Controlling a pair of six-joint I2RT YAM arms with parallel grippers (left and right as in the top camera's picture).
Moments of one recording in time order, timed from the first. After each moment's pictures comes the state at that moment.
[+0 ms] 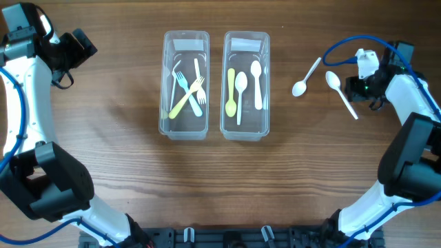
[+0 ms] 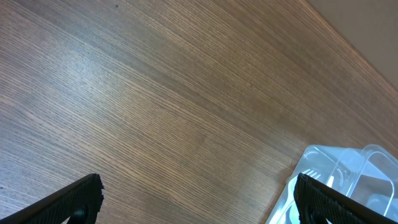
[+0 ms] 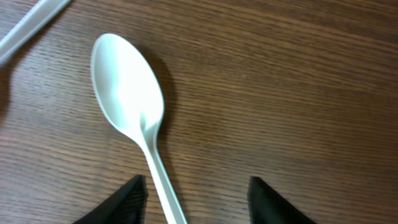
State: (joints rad) left arm 0.33 1.86 1.70 -0.89 0.14 -0.34; right arm -0.32 1.93 1.29 -0.55 -0.12 -0.47
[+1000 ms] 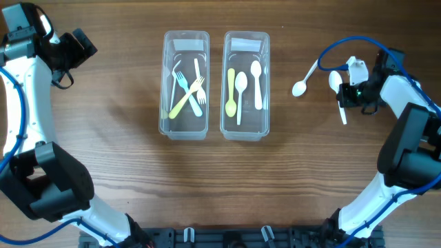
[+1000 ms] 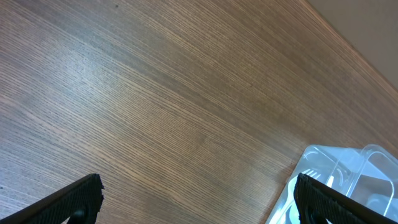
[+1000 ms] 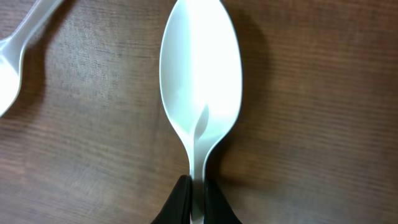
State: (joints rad) left arm 0.33 1.86 1.70 -0.89 0.14 -0.34; right arm -0.32 2.01 1.28 -0.60 -0.26 -0.41
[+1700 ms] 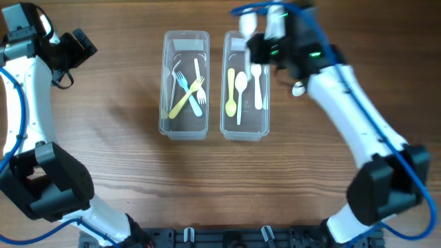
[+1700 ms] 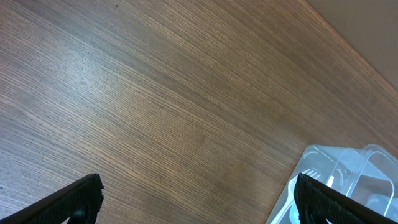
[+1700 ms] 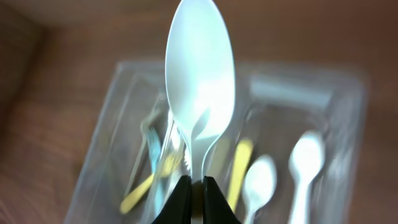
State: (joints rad) left arm 0.33 1.86 1.70 -0.89 0.14 -0.34; right arm 0.34 1.79 1.51 -0.51 -0.26 0.37
